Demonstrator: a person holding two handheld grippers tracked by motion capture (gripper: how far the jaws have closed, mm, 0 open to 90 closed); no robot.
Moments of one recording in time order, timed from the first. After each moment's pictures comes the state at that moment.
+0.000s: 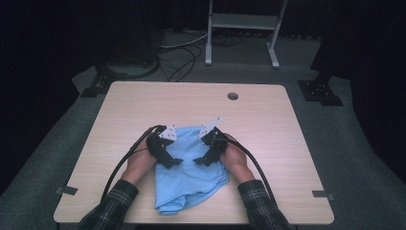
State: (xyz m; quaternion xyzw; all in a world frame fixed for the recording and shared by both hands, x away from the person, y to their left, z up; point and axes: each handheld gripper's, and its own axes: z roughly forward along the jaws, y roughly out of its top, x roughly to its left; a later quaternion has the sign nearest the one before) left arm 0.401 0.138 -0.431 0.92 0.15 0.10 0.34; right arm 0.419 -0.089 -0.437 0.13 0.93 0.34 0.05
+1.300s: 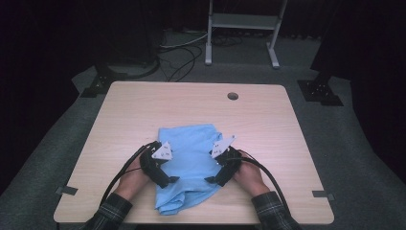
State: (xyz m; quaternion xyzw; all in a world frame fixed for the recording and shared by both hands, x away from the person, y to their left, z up) left arm 0.340 0.145 -0.430 0.92 0.13 0.12 0.34; right arm 0.361 -0.126 -0.441 0.09 0.93 0.36 0.05
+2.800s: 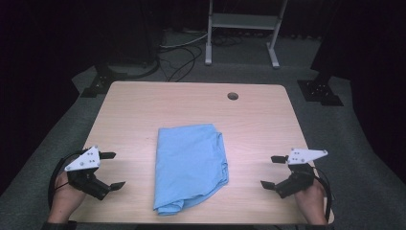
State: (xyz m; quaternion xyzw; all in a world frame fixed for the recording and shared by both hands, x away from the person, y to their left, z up) left arm 0.271 0.301 -0.389 0.87 0.20 0.15 0.42; right arm 0.282 -0.301 -0.402 0.27 0.84 0.46 0.09
